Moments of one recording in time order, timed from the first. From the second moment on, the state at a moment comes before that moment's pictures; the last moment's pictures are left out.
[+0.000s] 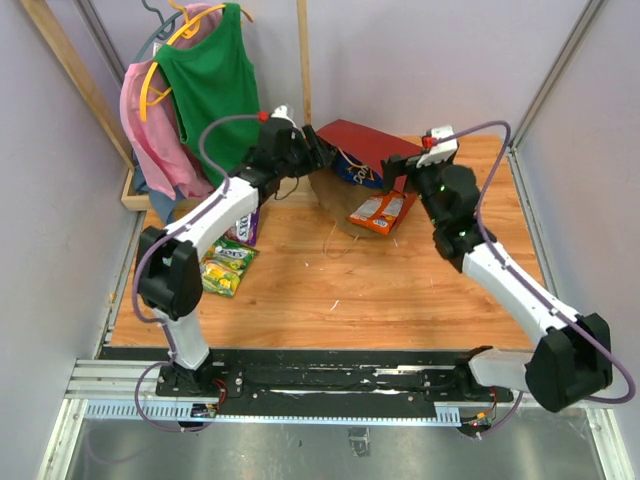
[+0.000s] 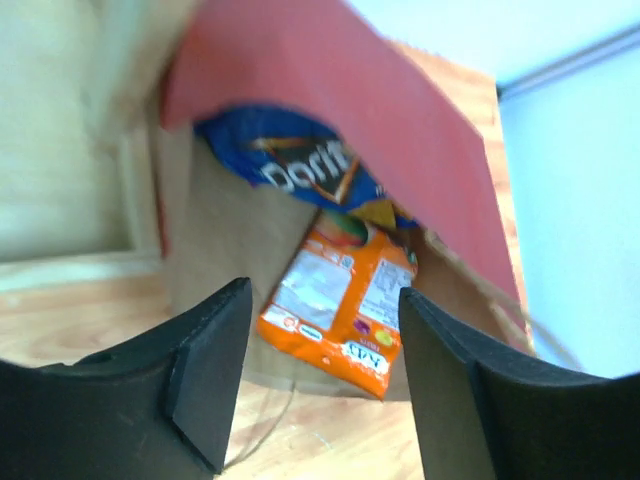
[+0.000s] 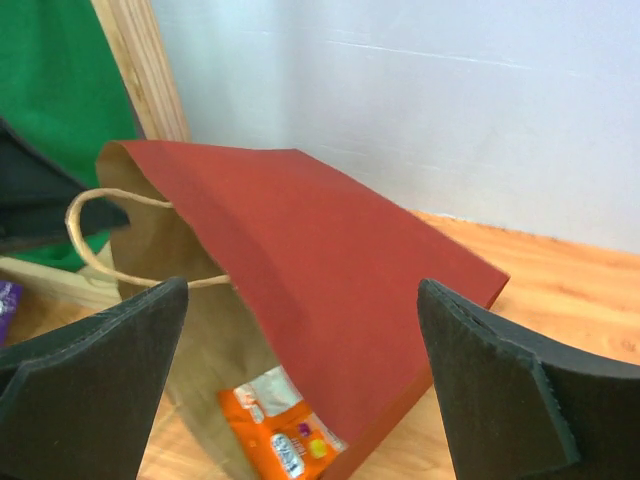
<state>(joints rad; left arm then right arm) -0.48 1.83 1.52 -0.11 0.06 -0.75 0.37 1.26 0.98 0.31 0.03 -0.02</state>
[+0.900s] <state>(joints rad) -0.22 1.73 1.59 -0.27 0.08 -0.35 0.88 1.81 1.50 -0.64 0.26 -0.43</state>
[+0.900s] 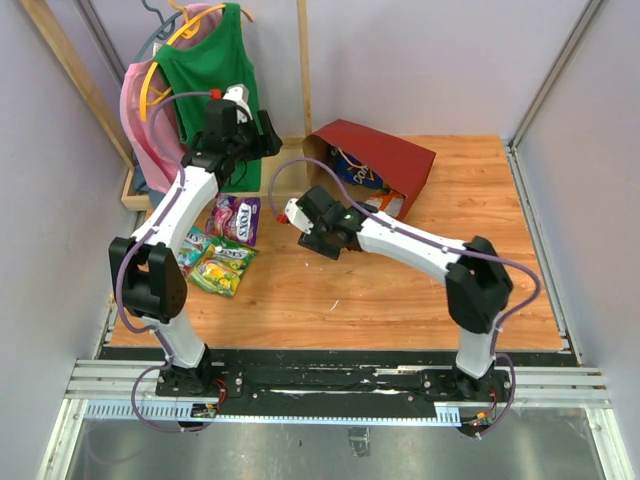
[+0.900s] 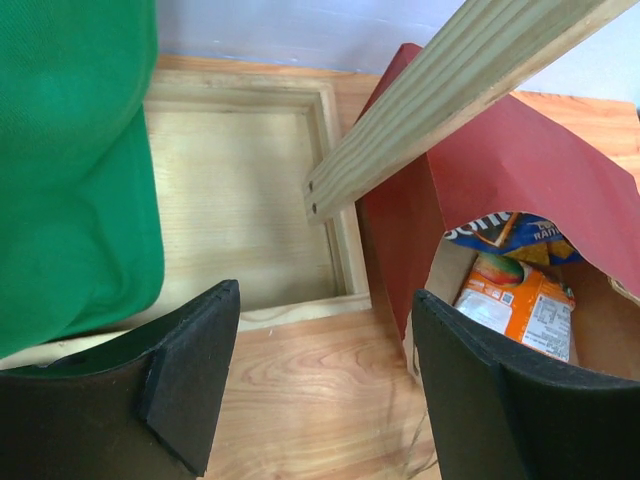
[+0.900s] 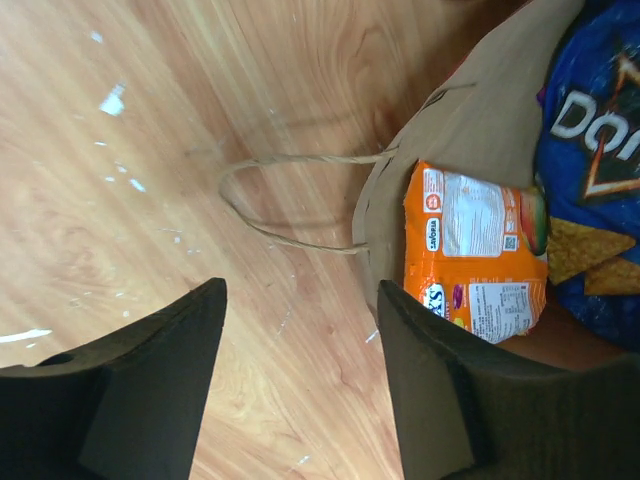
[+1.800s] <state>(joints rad) -0.18 1.72 1.57 -0.23 0.13 -0.35 0.75 2.07 1.55 -0.54 0.58 -0.54</state>
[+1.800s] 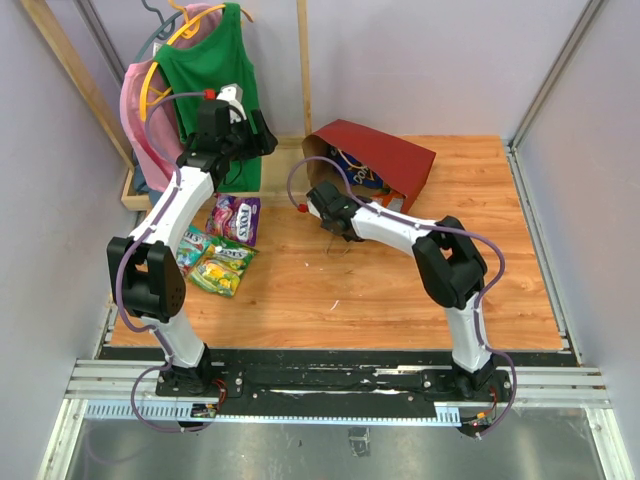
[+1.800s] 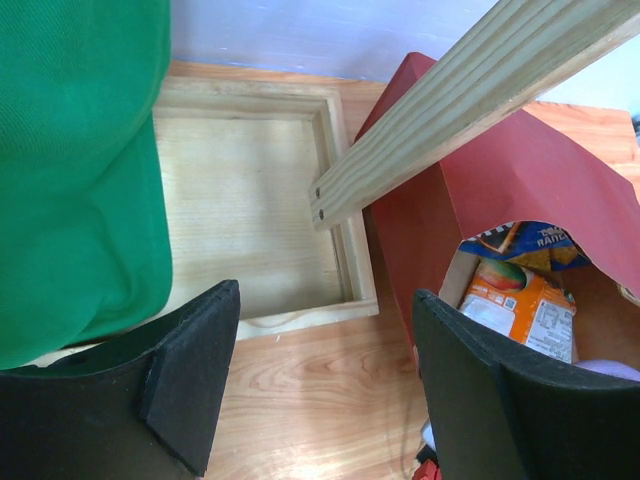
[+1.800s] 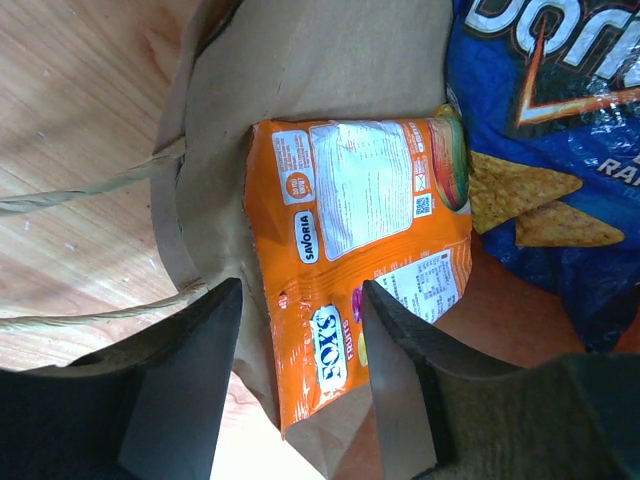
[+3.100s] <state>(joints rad) -0.16 1.78 1.58 -0.23 0.13 -0.36 0.72 2.10 1.59 -0.55 0.57 -0.47</state>
